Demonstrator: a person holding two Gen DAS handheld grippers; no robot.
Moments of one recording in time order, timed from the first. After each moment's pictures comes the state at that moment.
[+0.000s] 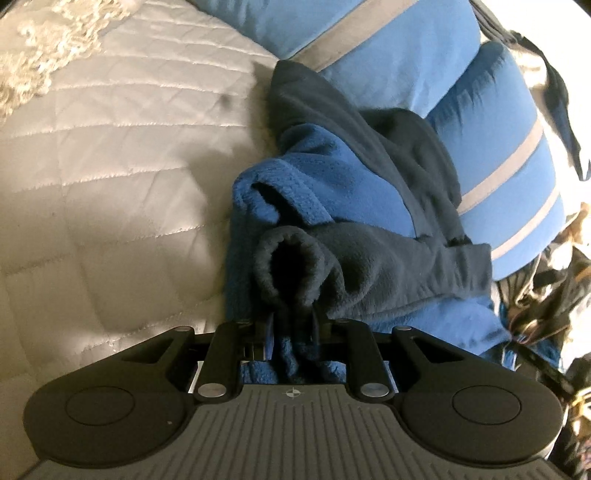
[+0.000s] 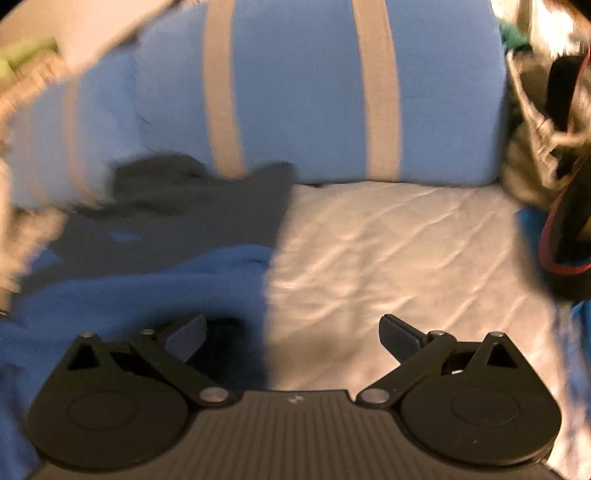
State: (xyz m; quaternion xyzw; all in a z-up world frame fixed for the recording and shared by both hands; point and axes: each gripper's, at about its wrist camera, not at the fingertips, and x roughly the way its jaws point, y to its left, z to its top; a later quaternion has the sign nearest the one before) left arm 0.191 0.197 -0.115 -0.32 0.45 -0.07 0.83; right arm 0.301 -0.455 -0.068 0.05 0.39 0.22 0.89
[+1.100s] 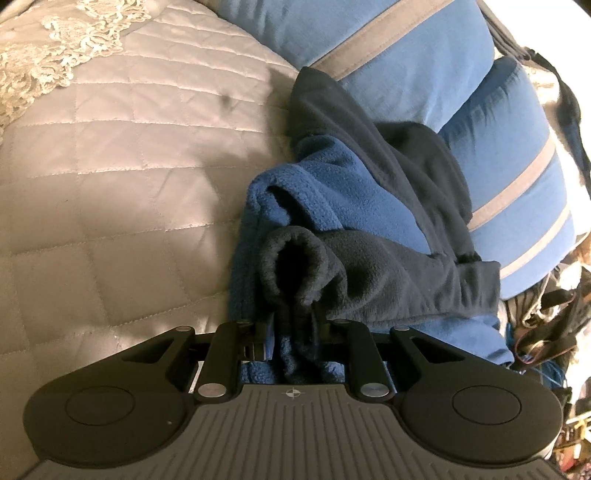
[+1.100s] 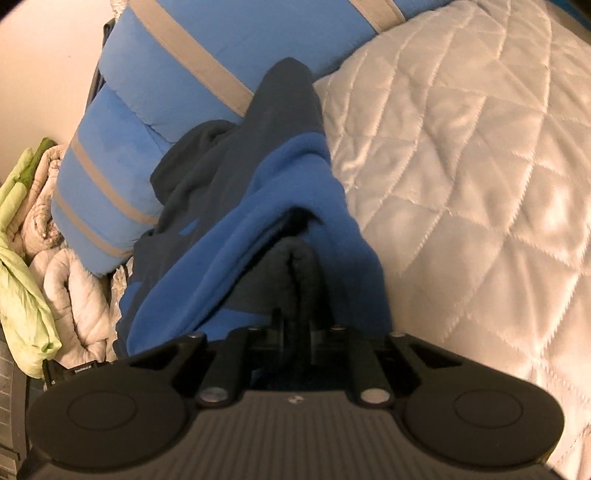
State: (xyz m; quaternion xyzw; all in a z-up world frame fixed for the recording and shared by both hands) left arm 0.185 0.196 -0.111 -0.33 0.44 -0.03 0.83; right arm 0.299 -0.455 -0.146 0.29 0.49 0.26 0.78
